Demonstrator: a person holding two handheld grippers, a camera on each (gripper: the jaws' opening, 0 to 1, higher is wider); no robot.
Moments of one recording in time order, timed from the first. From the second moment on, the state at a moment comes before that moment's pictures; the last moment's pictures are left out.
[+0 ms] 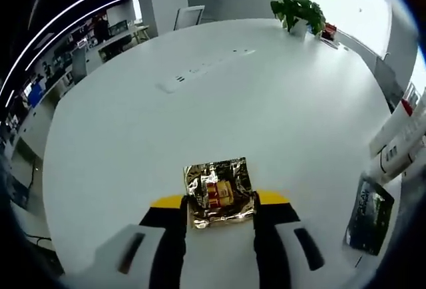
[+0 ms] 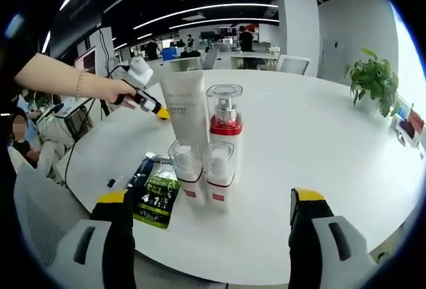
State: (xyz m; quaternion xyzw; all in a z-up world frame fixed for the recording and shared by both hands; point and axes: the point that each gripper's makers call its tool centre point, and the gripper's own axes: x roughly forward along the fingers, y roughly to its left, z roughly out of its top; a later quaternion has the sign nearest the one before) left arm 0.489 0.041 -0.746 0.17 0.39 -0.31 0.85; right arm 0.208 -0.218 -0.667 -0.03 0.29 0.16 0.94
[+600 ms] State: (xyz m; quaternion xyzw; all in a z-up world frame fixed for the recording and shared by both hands) left arm 0.446 0.022 -0.703 0.21 0.35 -0.37 0.84; right arm 0.209 -0.213 -0.654 -0.02 0.25 0.18 0.95
